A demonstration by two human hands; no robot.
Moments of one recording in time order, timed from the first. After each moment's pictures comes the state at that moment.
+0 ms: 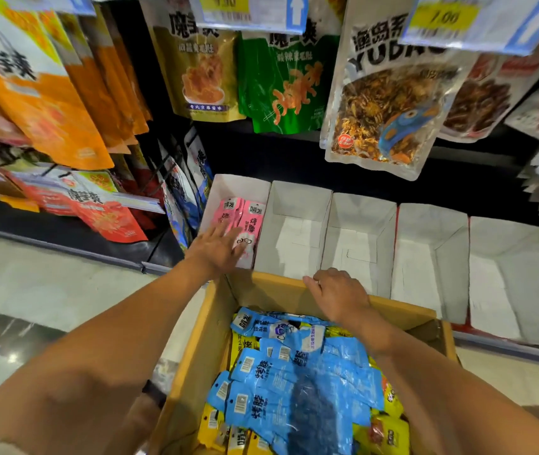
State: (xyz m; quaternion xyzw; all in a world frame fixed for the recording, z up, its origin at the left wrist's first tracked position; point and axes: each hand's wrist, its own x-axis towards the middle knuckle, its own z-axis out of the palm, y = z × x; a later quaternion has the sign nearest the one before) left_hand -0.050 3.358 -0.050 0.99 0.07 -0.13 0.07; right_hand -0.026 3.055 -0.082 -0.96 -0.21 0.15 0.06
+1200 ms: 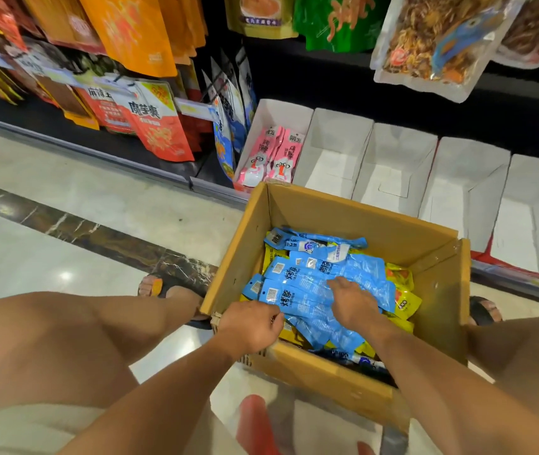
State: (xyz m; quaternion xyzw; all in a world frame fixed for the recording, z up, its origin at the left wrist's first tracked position) left_hand -0.354 3.226 -0.089 0.97 0.03 -0.24 0.09; right_hand -0.207 3.014 -0.137 -0.91 -0.25 0.33 -0.03
